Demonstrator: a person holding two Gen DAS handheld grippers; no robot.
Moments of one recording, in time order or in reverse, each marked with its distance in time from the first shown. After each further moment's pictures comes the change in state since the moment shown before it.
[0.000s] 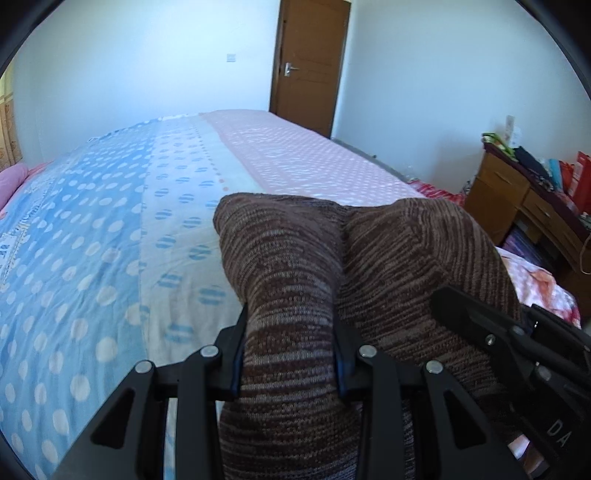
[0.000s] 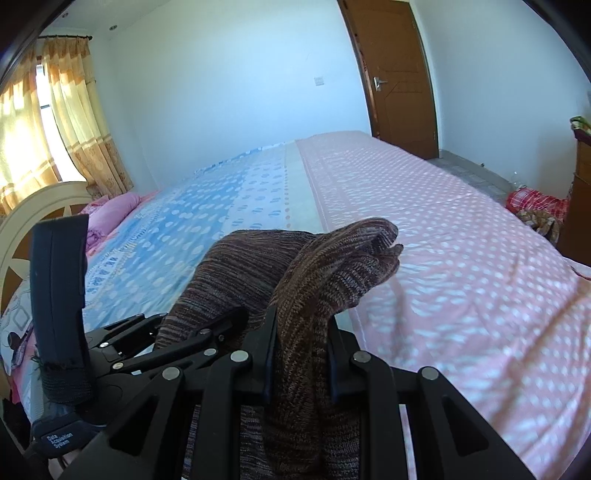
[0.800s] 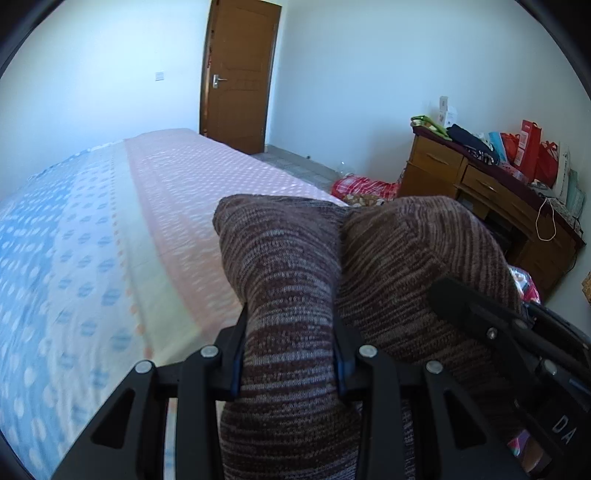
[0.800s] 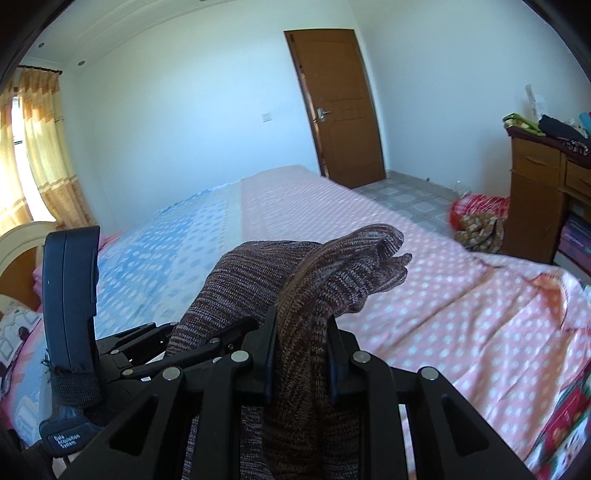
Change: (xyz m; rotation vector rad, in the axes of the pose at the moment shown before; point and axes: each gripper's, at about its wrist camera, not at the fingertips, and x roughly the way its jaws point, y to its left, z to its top) left arm 0.021 -0.119 0.017 0.144 -0.028 -0.185; right arm -0.089 -0.098 -0.005 0.089 -0.128 -0.173
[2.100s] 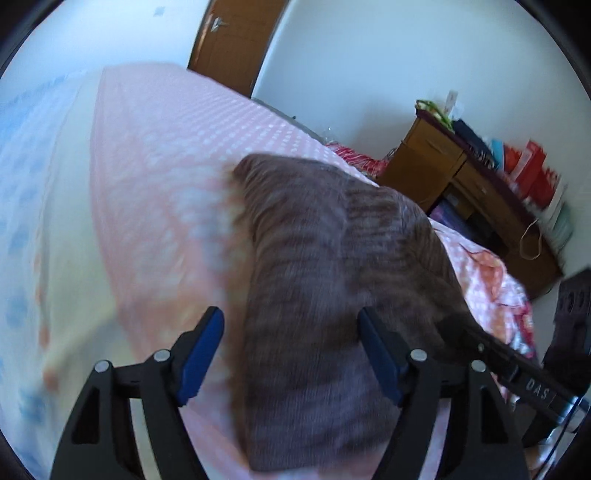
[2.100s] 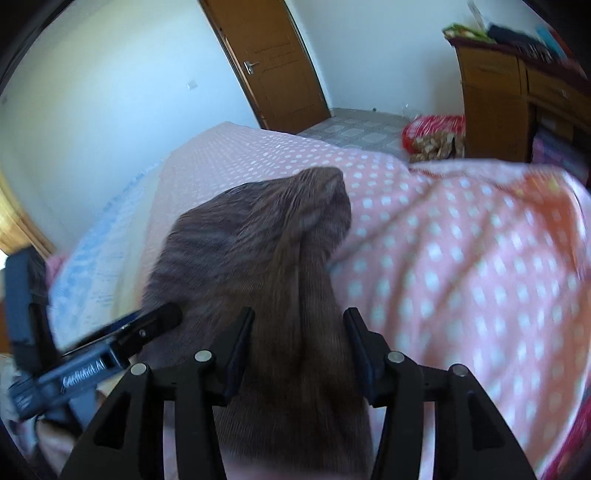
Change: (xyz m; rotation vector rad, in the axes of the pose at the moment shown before) left arm 0.067 0.030 -0.035 -0.181 0.174 -0.176; right arm 0.056 -0.119 -0.046 0.233 0.223 -0.061
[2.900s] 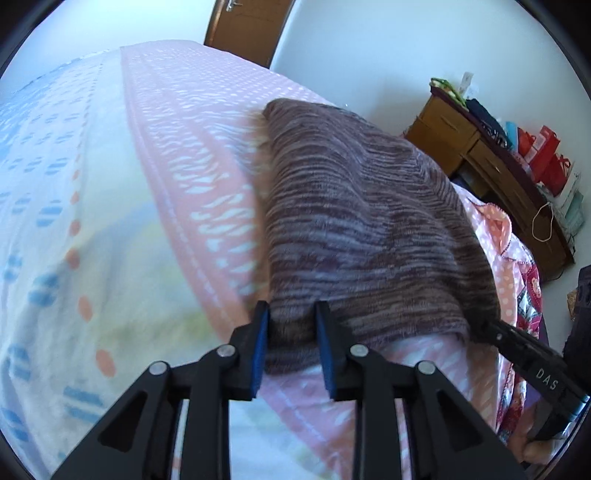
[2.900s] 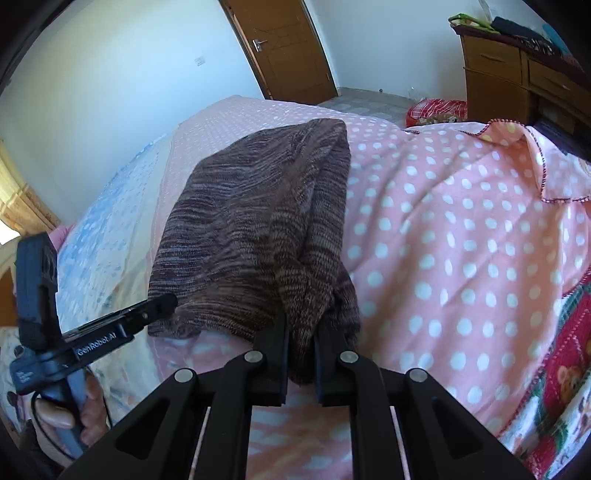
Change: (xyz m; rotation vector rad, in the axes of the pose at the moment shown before) left arm -0.026 -0.001 -0.050 -0.006 0.086 0.093; right arm -0.032 0.009 -0.044 -0.060 0.098 -0.060
